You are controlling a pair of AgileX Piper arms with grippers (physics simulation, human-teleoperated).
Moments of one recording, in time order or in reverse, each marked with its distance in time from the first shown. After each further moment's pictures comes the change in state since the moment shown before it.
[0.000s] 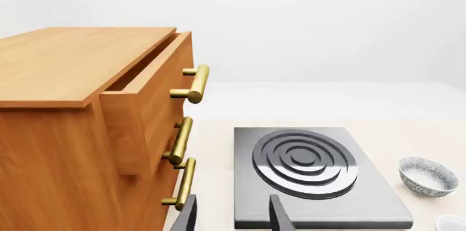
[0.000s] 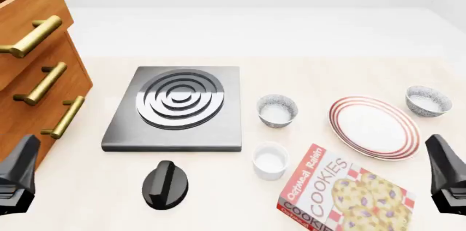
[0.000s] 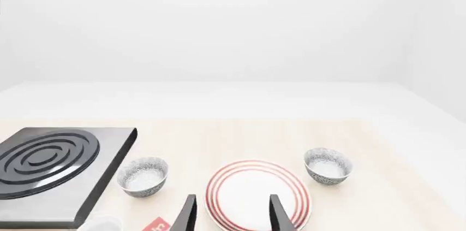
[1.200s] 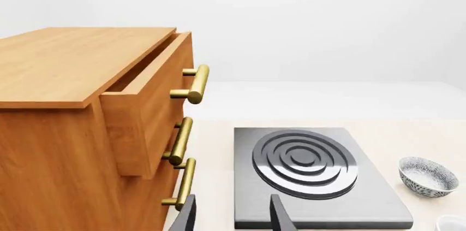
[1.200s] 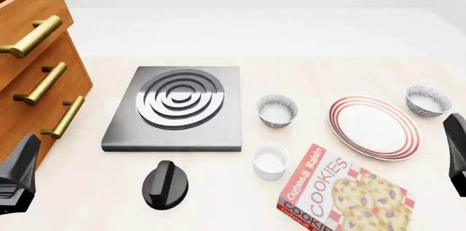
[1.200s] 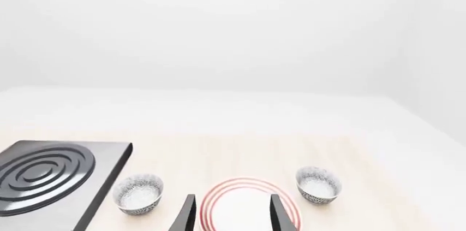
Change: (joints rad) left arm 0.000 0.005 -0.003 -0.001 0.000; right arm -0.012 0.064 -0.125 0.032 -0.031
